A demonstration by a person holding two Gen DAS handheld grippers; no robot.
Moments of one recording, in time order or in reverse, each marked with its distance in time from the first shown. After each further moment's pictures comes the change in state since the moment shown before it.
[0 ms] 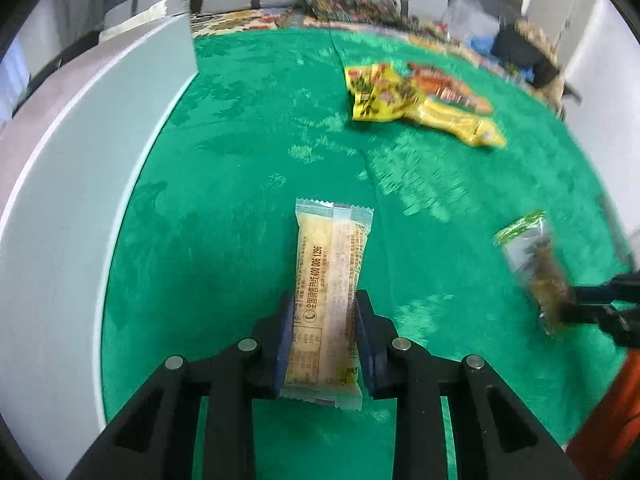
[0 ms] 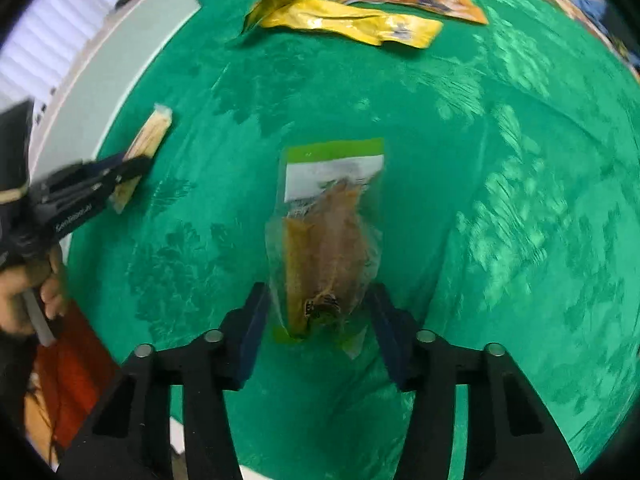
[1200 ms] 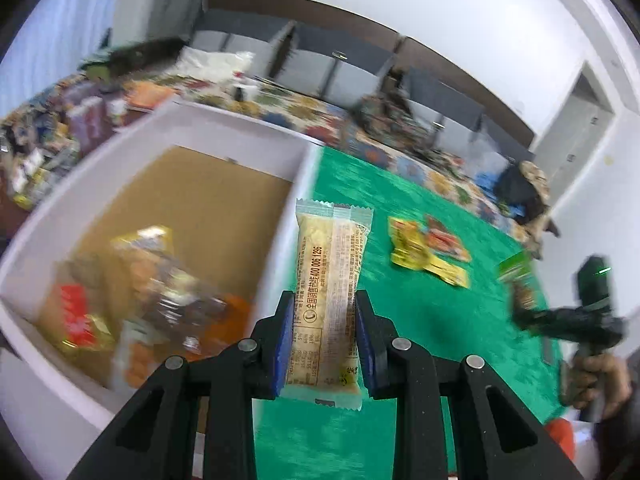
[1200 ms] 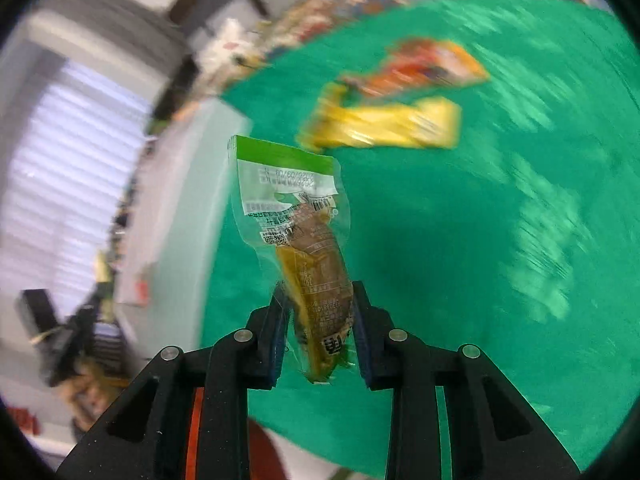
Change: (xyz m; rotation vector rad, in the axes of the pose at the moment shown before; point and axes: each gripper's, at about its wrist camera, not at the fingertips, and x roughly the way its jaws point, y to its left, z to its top) left arm -0.197 0.134 -0.011 -0.272 -0.309 -0.043; right arm -0.093 0.002 0.051 0.213 -0.228 0.353
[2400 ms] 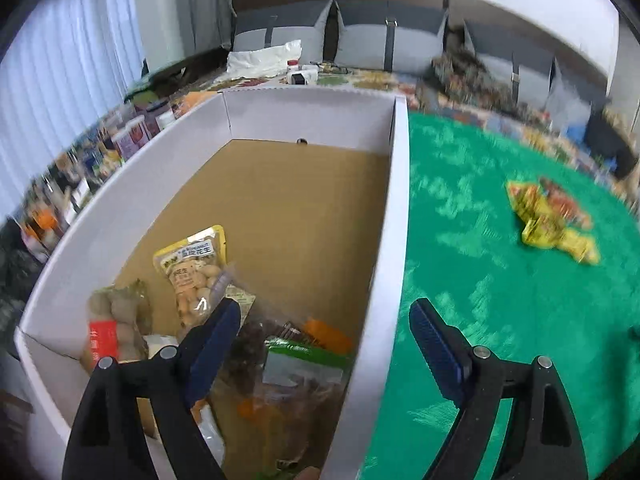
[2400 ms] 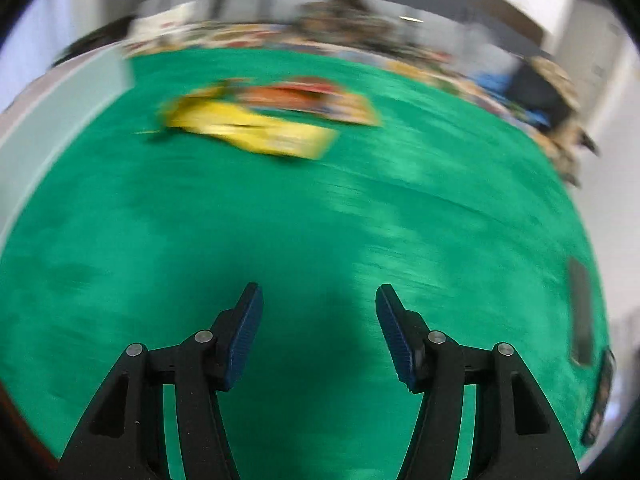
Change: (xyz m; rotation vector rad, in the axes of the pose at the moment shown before) left arm 0.112 0.006 -0.006 0.165 0.054 0.383; right arm 0.038 -0.092 -0.062 -0.278 -0.209 -0.749
